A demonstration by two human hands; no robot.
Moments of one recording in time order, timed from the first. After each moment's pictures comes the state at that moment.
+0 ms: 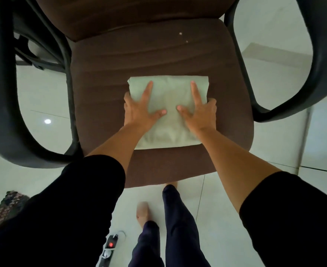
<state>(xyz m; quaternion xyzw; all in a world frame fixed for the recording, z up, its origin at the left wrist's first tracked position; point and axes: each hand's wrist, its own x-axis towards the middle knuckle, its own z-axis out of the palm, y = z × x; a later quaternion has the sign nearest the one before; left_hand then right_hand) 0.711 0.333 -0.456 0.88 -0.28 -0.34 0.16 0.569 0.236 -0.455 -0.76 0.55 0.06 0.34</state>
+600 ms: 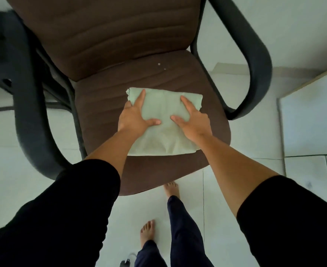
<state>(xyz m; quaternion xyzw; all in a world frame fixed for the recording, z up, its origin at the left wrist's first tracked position) 0.709 0.338 -0.361 0.85 -0.38 -0.32 0.16 0.538 0.265 -0.369 -0.72 0.57 -0.03 0.39</state>
